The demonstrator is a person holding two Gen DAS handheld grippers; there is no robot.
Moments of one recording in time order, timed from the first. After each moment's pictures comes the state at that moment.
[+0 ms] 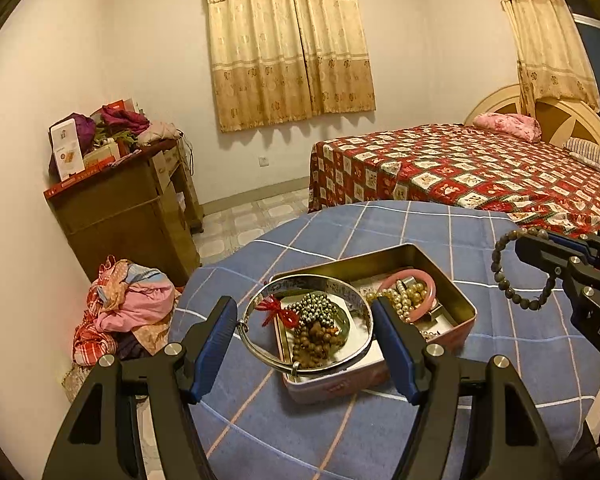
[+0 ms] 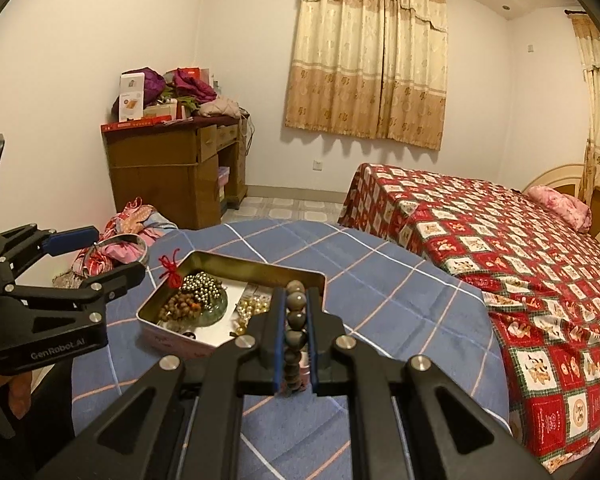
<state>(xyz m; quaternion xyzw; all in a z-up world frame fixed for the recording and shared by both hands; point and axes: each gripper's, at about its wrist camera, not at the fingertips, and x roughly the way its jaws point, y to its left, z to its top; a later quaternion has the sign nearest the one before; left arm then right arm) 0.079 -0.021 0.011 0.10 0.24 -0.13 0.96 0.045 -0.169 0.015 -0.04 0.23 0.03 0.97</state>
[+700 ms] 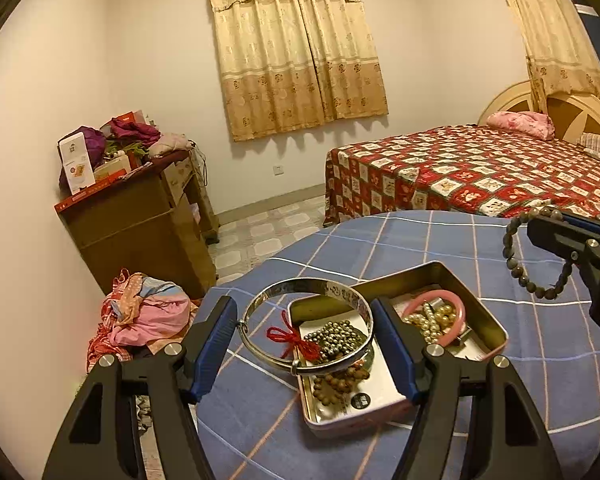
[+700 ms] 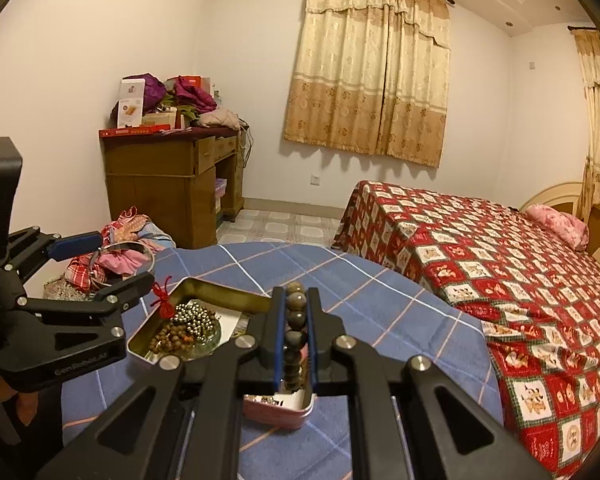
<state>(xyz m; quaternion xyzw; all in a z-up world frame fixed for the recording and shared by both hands) 0.110 -0.028 0.014 0.12 0.23 -0.10 0.96 0.067 -0.161 0.028 -0.06 0.21 0.03 0.98</state>
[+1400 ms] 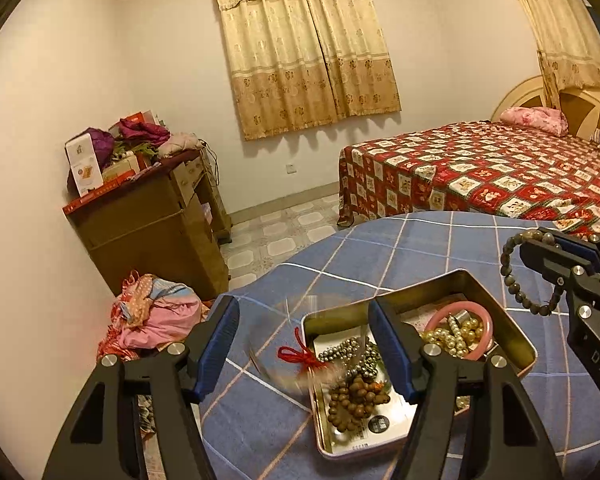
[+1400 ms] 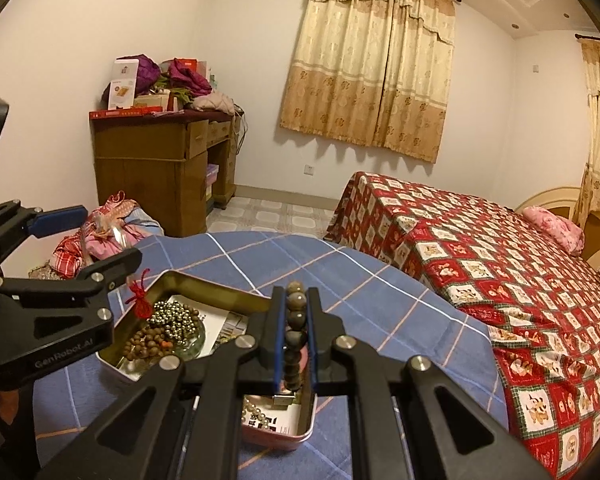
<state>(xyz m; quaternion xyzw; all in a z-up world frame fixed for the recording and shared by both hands) 0.138 -0.031 0.009 0.13 0.22 -0.08 0.96 0.100 -0.154 0.012 -0.08 0.23 0.01 0.97</state>
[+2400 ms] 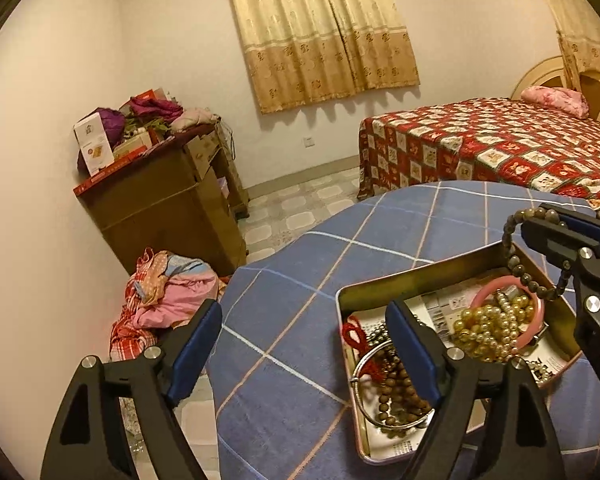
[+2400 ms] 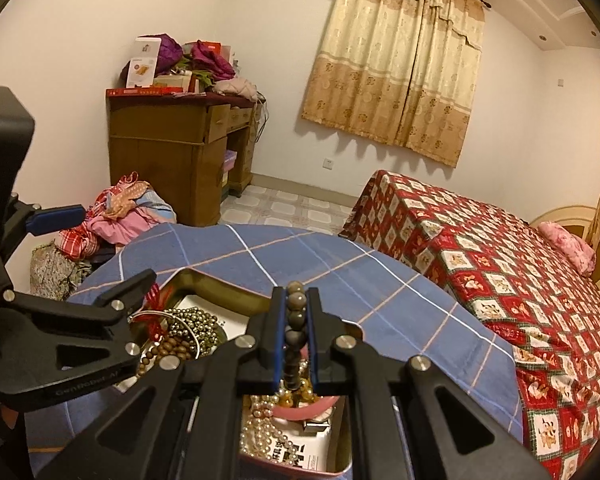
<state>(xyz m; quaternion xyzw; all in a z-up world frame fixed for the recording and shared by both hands) 0.170 -0.015 -0.019 0.14 0.27 -0.03 0.95 0.132 -0.122 -0.002 -0.11 0.25 0.04 0.96</state>
